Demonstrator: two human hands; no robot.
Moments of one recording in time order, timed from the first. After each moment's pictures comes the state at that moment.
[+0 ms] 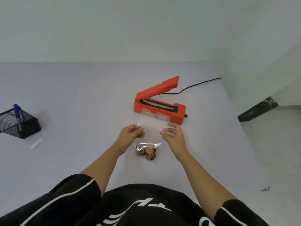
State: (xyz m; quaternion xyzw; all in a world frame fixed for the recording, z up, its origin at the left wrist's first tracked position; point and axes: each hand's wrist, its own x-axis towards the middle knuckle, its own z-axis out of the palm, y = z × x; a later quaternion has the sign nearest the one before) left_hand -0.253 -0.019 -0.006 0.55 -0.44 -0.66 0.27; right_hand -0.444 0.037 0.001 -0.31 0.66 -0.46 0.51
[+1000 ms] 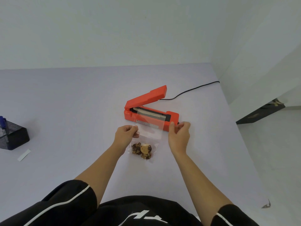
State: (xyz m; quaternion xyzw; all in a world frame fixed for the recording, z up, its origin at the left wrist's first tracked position) left_hand -0.304 -0.056 -0.002 0.67 -0.40 -0.56 0.28; right_hand -0.478 -0.011 0.020 -0.30 0.78 -0.47 0.29
